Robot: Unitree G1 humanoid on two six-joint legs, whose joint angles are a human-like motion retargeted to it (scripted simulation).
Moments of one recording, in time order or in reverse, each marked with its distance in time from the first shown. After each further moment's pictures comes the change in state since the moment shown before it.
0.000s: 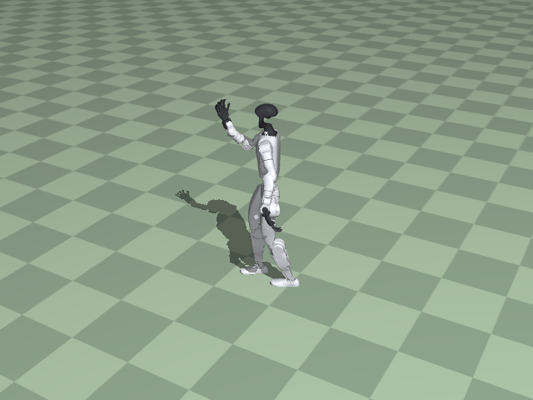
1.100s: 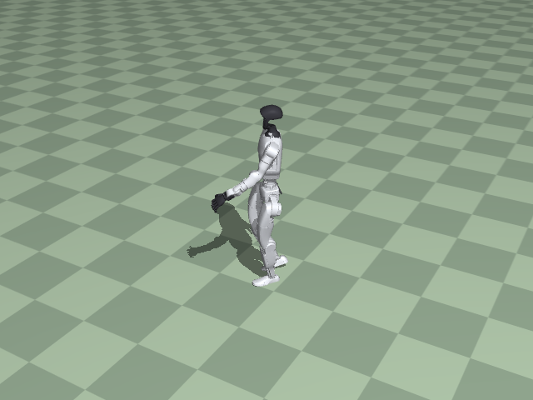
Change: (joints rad) left arm -0.753 -0.250 0.033 0.032 -0.278 -0.076 0.514; right arm 0.893 0.113 -0.329 1.629 -1.502 0.771 0.091; waist 0.052 -0.030 -0.067; left_leg -0.194 0.076 0.301 -0.015 0.105 0.064; right_leg 0.121 -0.034 -0.185 0.286 0.050 0.369
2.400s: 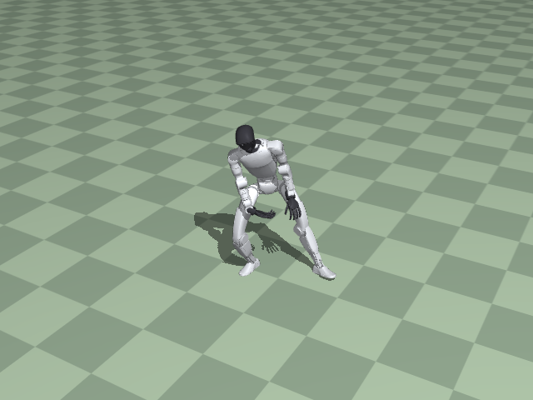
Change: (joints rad) left arm 0.278 -0.235 -0.040 0.114 0.091 -0.055 1.001; right arm -0.490 0.126 0.476 -0.422 0.449 -0.085 0.674; waist -0.006 0.216 0.269; left_leg -0.512 0.396 0.349 -0.215 0.533 -0.391; right_leg -0.604 -0.549 -0.402 0.483 -0.454 -0.165
